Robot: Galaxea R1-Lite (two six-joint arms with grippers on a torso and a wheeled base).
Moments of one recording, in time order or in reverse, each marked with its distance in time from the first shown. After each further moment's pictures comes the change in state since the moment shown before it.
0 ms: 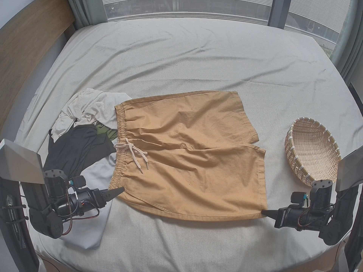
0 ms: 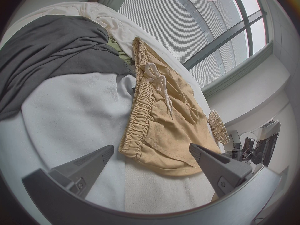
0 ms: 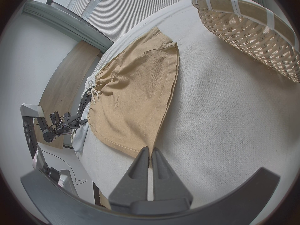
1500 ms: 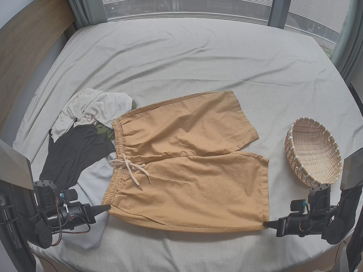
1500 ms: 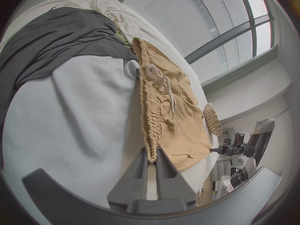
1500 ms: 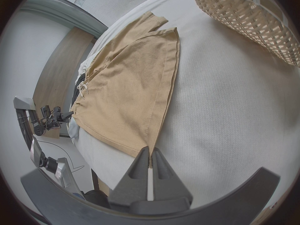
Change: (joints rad) left arm 0.066 -0.077 0.232 0.005 -0.089 0.077; right arm -0.006 -0.068 0.000 0.254 0.000 -0.080
